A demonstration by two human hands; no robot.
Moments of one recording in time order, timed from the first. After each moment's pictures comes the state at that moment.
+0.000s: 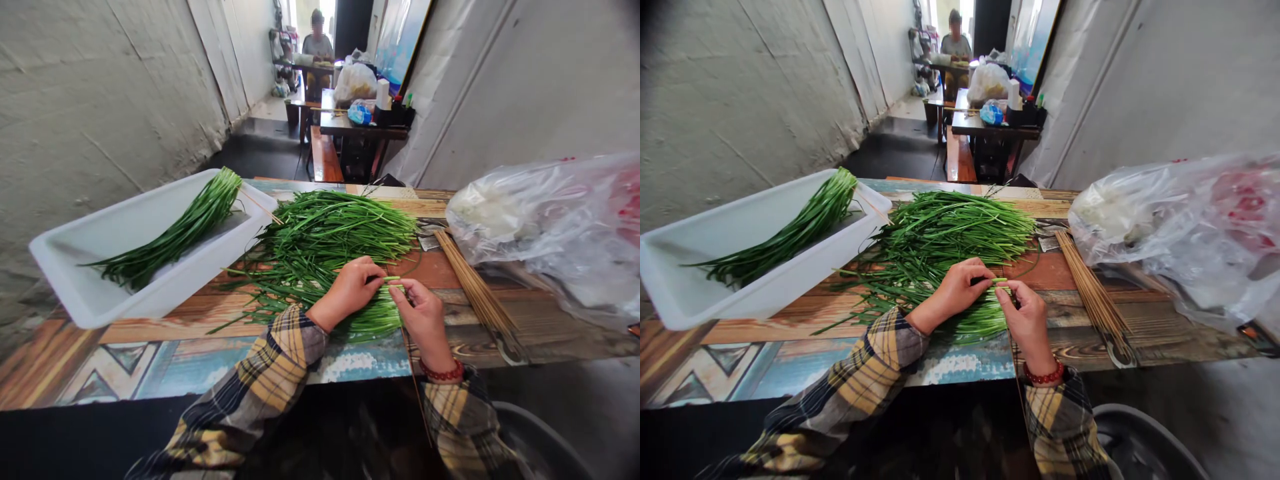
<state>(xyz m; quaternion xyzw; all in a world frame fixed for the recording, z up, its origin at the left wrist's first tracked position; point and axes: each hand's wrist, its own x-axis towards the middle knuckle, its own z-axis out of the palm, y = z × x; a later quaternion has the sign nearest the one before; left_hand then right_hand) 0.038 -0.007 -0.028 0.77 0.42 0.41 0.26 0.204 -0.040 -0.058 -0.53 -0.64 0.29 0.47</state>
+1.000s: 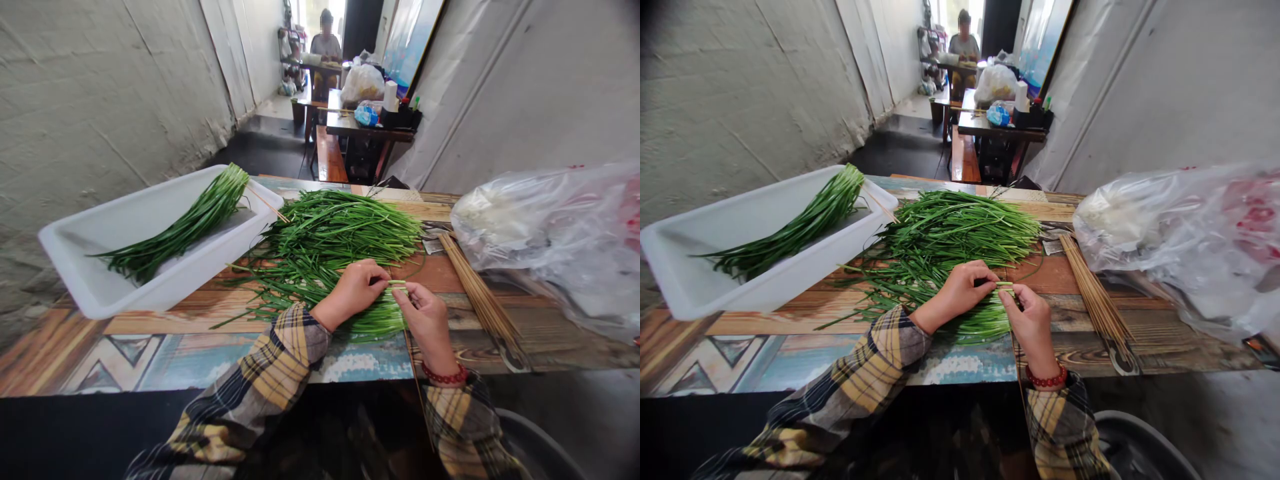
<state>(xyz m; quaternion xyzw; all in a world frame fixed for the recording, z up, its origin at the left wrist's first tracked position) 0.039 -0.010 -0.028 0.75 0.43 0.42 0.28 0.204 -0.041 -0.059 -0.54 -0.62 0.33 0.46</state>
